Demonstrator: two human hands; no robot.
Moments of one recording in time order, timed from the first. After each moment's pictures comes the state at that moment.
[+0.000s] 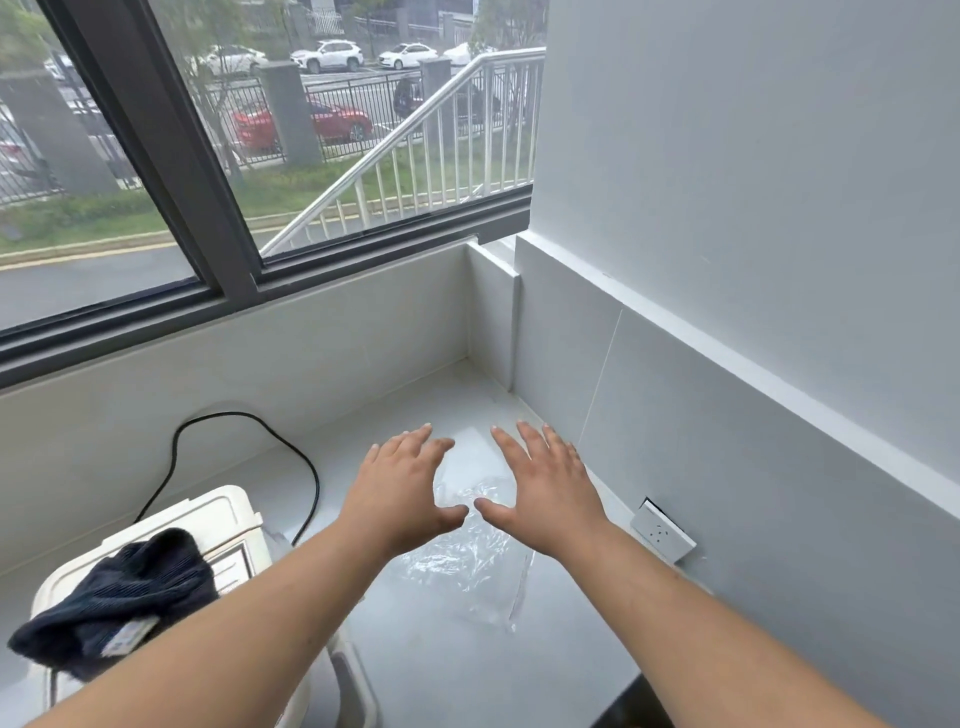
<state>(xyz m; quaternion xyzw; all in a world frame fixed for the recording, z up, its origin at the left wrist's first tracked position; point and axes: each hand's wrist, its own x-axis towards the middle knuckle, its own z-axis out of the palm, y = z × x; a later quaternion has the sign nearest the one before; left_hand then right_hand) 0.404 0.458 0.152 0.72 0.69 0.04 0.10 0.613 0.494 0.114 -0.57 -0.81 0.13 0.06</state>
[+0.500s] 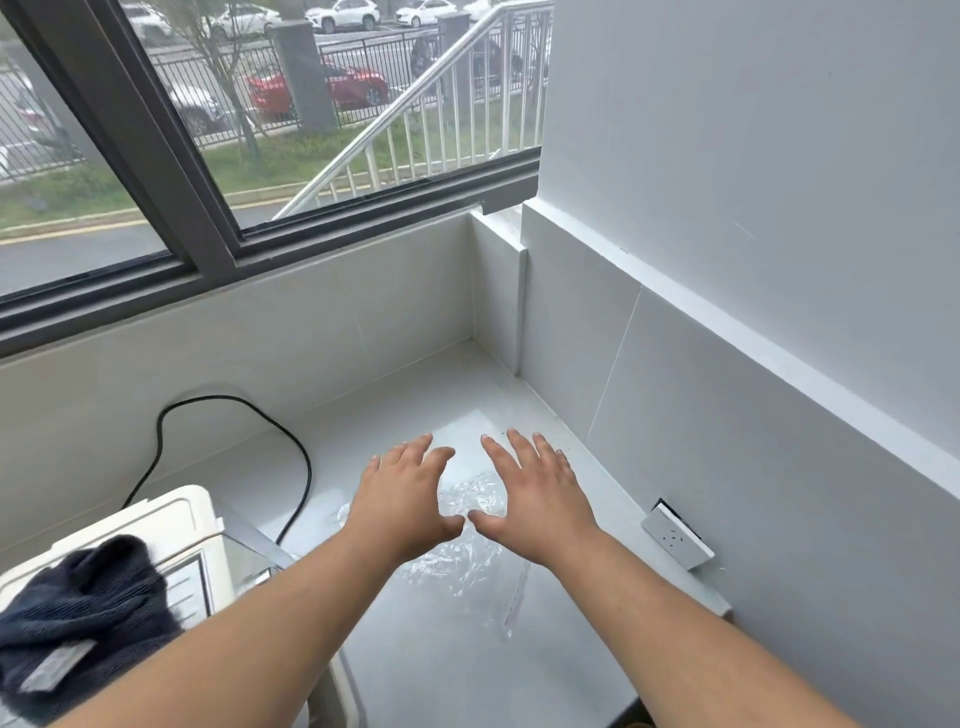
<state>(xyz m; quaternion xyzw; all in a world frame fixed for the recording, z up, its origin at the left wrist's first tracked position) 0.421 0.479 0.106 0.68 0.72 -0.02 0.13 0.613 0.517 0.066 -0.54 -0.82 0.17 0.03</state>
